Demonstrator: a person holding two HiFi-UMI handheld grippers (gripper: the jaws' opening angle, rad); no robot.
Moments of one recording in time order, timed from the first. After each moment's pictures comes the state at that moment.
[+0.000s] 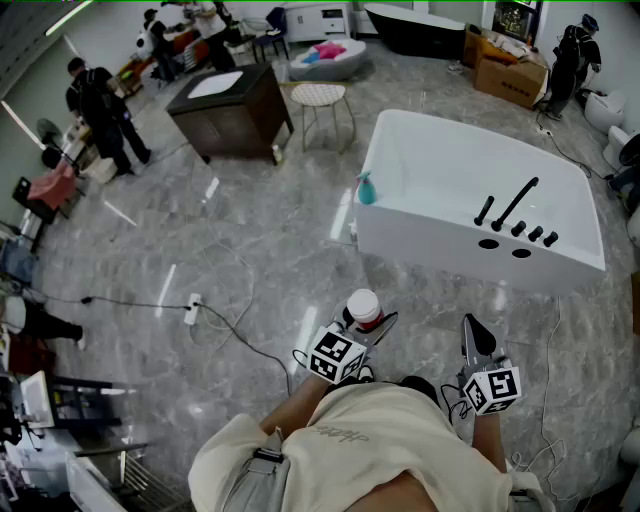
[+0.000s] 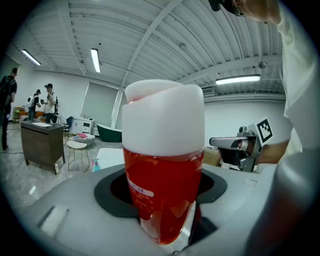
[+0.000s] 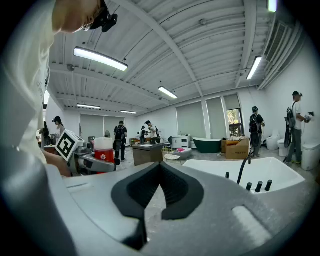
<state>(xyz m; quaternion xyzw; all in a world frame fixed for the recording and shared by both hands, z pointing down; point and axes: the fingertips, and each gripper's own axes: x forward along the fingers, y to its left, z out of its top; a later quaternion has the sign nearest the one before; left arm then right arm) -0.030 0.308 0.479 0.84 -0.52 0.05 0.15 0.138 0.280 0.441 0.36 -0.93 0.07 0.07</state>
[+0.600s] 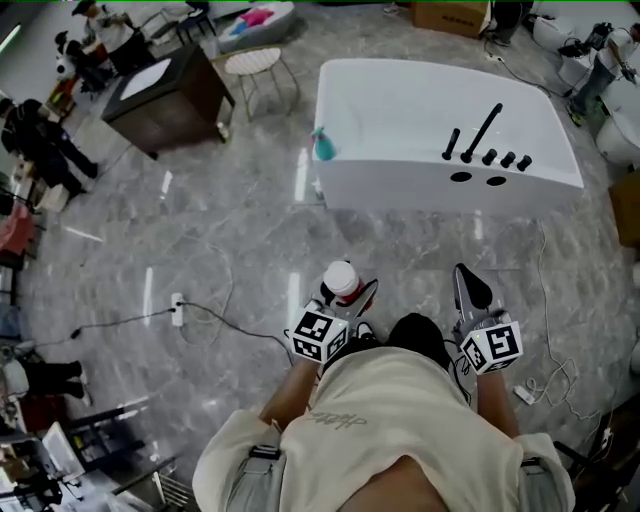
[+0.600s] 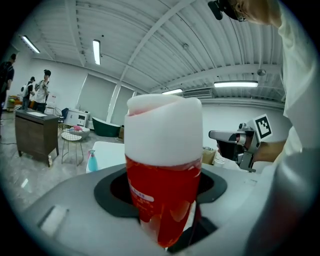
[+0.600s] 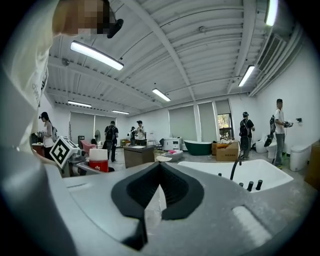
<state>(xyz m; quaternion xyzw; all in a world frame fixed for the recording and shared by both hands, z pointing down) -0.049 0.311 0.499 0.85 -0.50 0.04 0.16 0.125 0.280 0.429 0.40 -0.91 0.05 0.05</state>
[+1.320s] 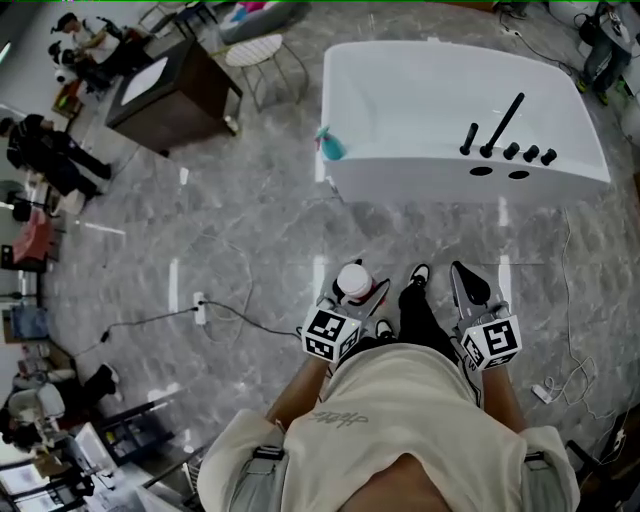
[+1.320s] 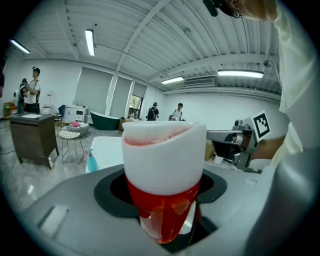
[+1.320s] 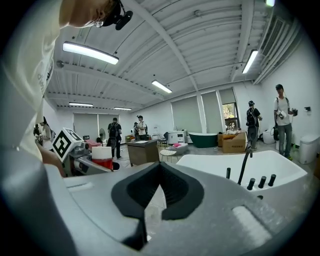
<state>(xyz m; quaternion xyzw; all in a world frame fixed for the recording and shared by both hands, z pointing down) -0.044 0.225 0.519 0.84 -0.49 0.10 0.18 0.102 0.190 0.472 0.37 -0.92 0.09 0.08</state>
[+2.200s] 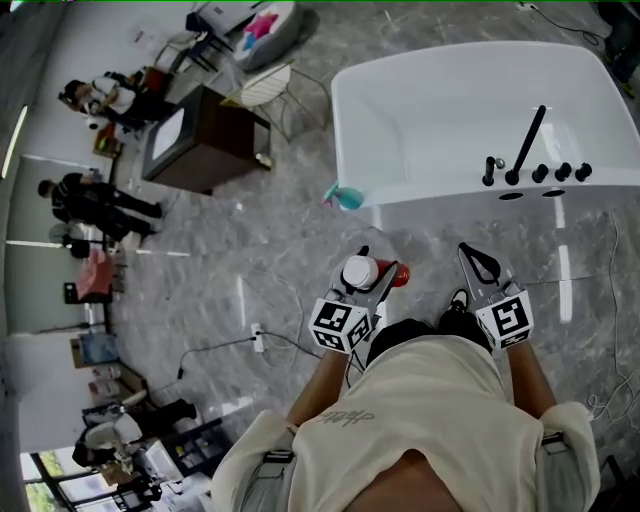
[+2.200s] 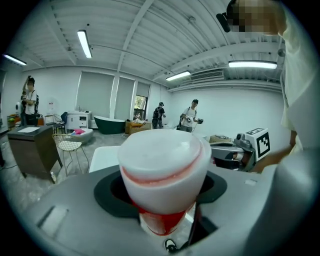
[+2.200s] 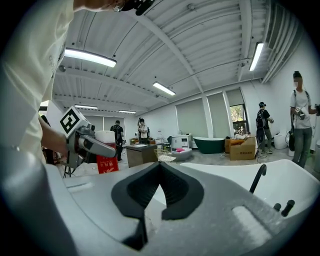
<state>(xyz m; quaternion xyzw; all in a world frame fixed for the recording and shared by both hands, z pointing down) -0.044 0.015 0.467 0.82 -0.53 0.13 0.16 0.104 -0.015 0.474 0.33 -0.94 0.06 0.06</state>
